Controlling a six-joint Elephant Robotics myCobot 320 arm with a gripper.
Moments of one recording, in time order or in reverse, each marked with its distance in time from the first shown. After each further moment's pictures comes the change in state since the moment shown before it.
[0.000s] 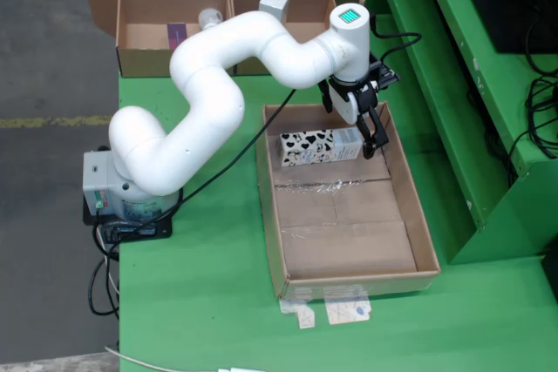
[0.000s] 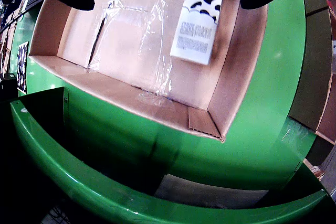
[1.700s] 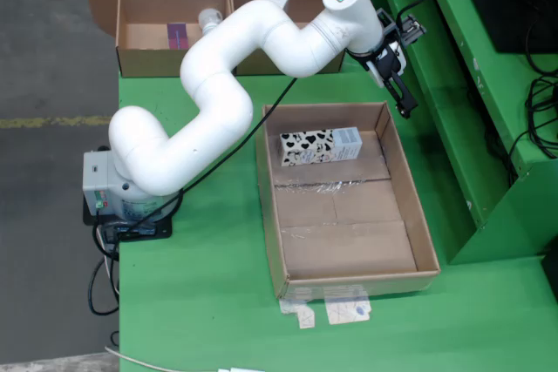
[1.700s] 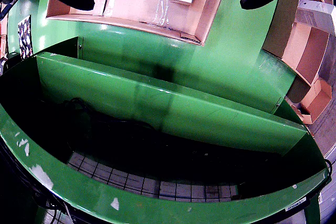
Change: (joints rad) arm 0.000 -0.201 0.577 -0.002 0.000 -0.005
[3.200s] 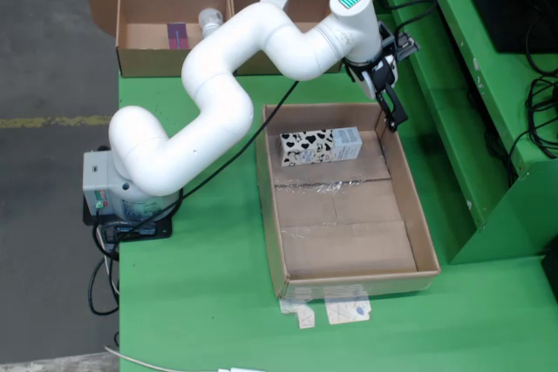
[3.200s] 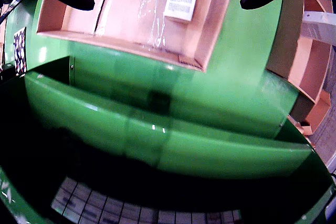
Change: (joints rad) arm -0.015 -0.015 0.000 -0.112 0.037 0.012
